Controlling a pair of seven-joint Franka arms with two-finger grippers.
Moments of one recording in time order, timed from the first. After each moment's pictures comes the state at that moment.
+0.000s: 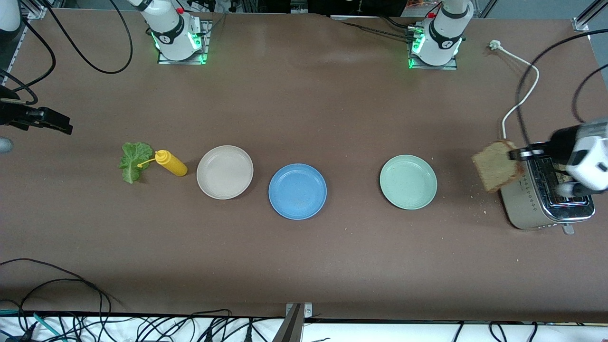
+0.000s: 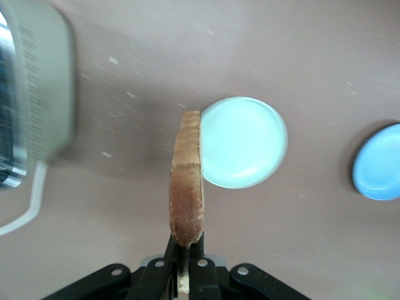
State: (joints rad) left arm 0.29 0.38 -0.33 -1.29 -0.08 1.41 -0.29; right arm -0.02 0.15 -0.01 -1.45 -0.07 1.50 0.03
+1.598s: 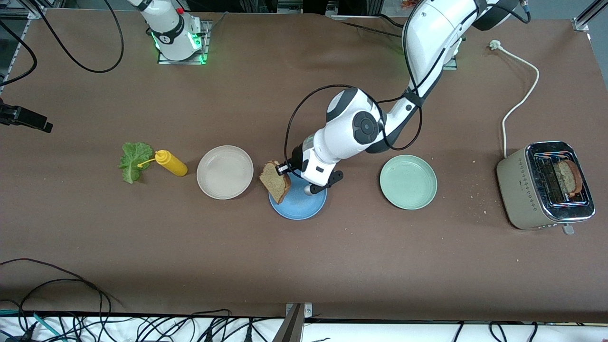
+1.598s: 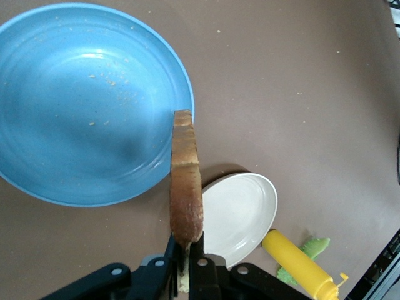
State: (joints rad) left arm -0.38 0.78 -0.42 -1.38 -0.33 2.47 -0.98; right arm -0.03 0.16 -0.10 -1.44 -0.03 1.49 0.03
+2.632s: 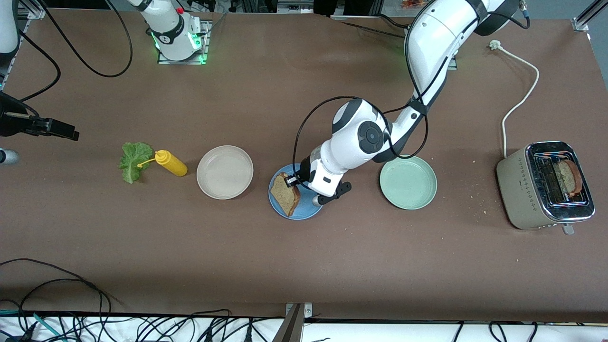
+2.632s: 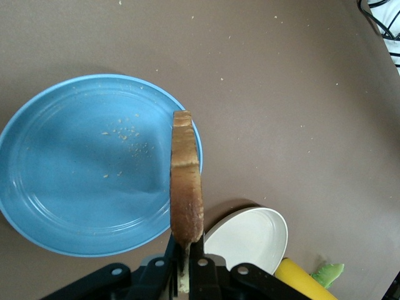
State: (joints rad) left arm -0.37 0.81 -0.38 -1.35 -0.28 2.47 -0.95; right arm -0.01 0.21 -0.06 -1.44 -0.01 1.49 0.04
